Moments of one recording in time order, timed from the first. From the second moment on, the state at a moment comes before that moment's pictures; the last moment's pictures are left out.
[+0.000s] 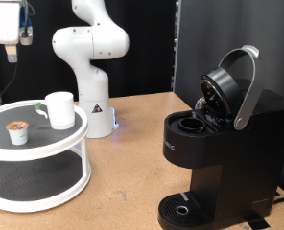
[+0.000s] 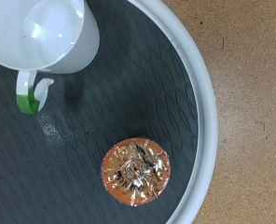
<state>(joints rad) -0.09 -0.61 -0.43 -2.41 -0.29 1.86 -1.14</state>
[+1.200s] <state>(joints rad) -0.12 -0.50 -0.49 -2.65 -0.38 2.31 -1.10</state>
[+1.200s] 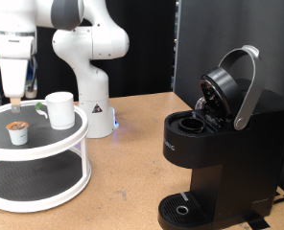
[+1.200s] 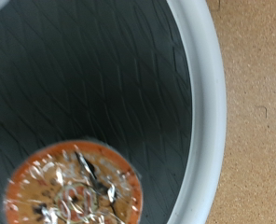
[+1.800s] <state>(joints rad) -0.14 -0.40 -0.50 -2.69 -0.41 2.42 -1.10</state>
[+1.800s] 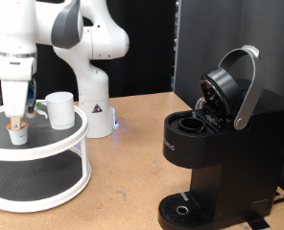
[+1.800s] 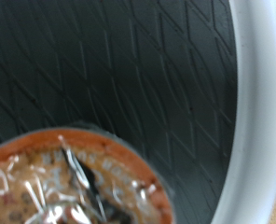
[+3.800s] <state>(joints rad) -0.14 -0.39 -0.51 -2.76 -0.41 2.49 -1.13</state>
